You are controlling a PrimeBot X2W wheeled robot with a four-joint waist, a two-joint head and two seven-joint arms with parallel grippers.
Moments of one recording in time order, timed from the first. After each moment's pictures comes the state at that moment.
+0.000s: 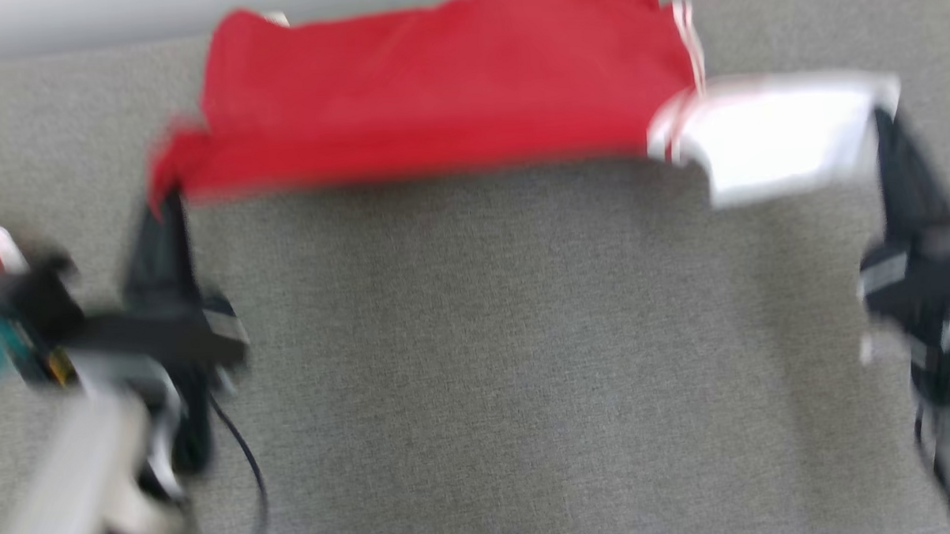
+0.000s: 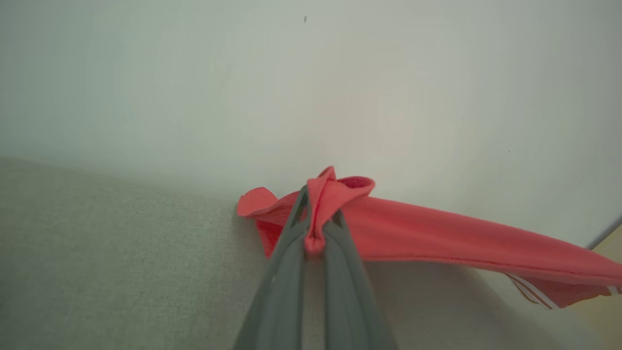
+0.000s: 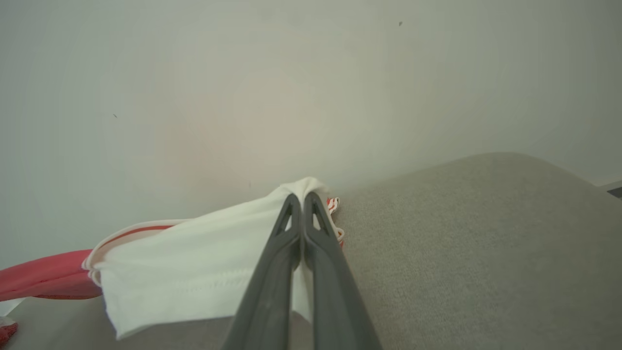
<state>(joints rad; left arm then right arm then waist) -0.62 0.38 -0.35 0.26 -0.87 0.06 -0.26 -0.55 -0.46 0.19 0.29 0.83 0.13 -0.16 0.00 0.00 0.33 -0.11</state>
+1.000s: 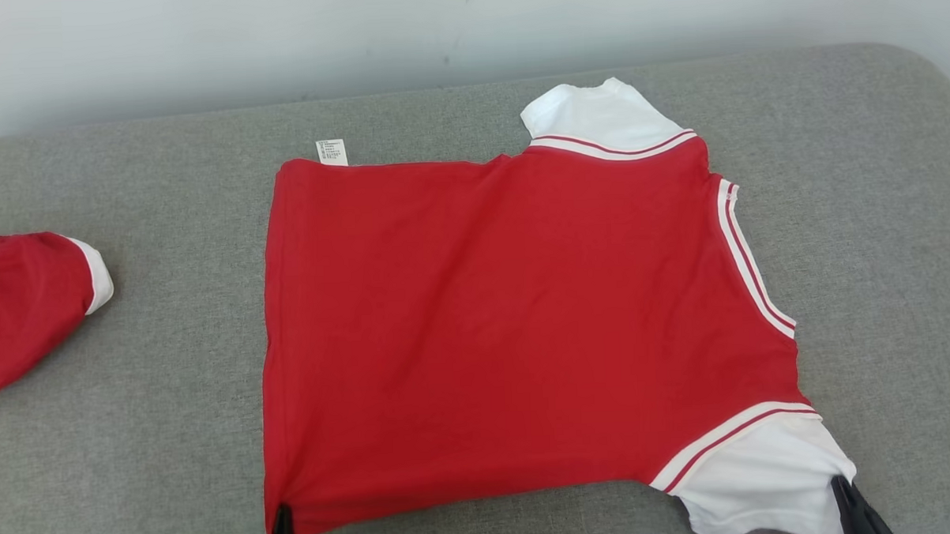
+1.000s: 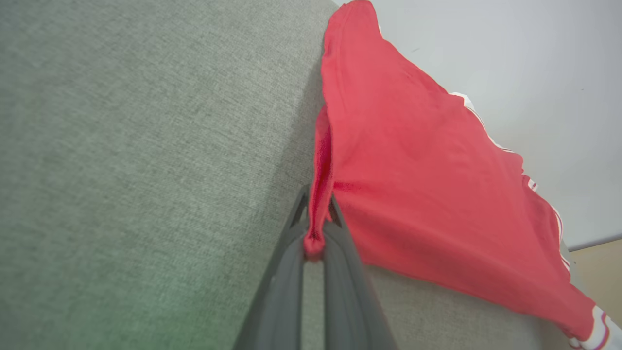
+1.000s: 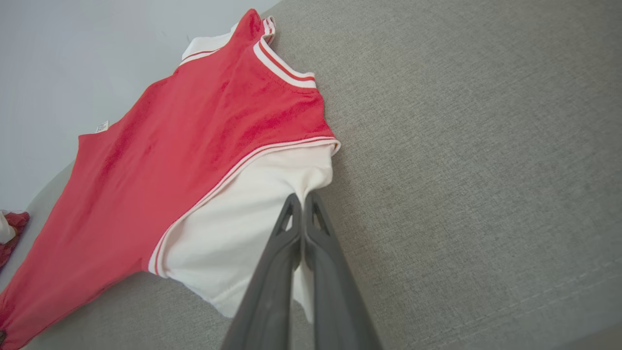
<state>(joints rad) 0.10 0.13 -0.24 0.15 -0.81 0.03 -0.26 0.29 -0.07 -0.13 -0.14 0.61 0.13 0.17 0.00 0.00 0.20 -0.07</state>
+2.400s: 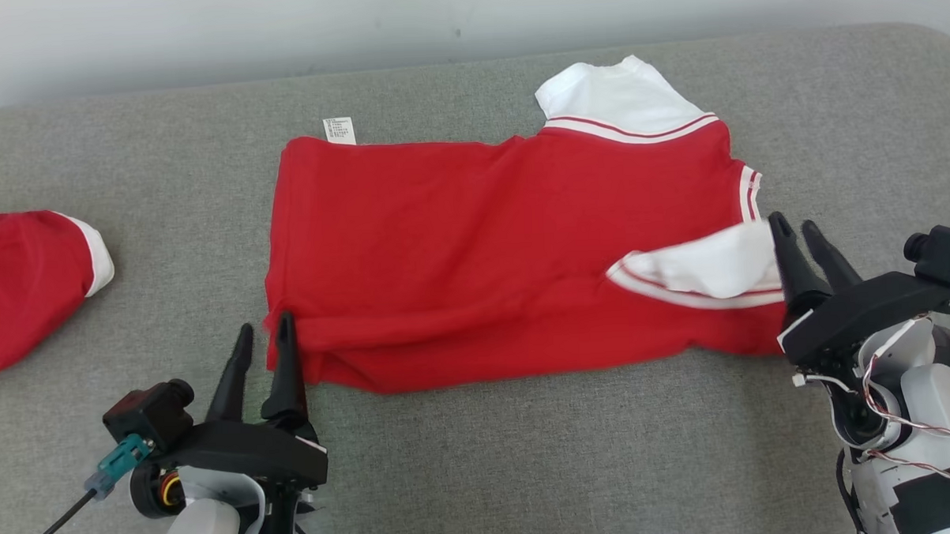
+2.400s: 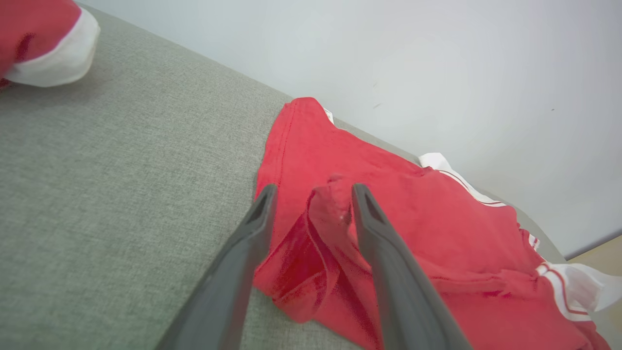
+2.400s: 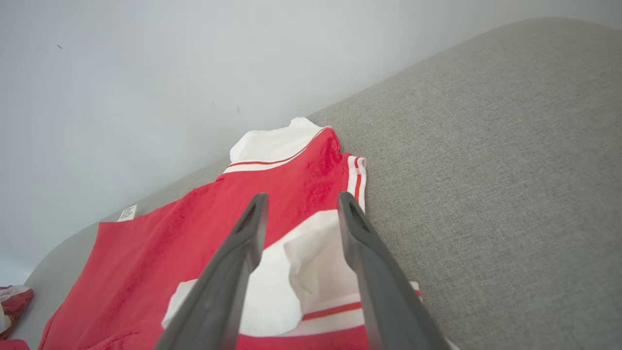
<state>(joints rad) -0.36 0.16 -0.25 0.39 -0.75 -0.02 -0.22 -0.47 -0.17 -0.05 0.41 0.62 0.13 0.15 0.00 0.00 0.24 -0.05</state>
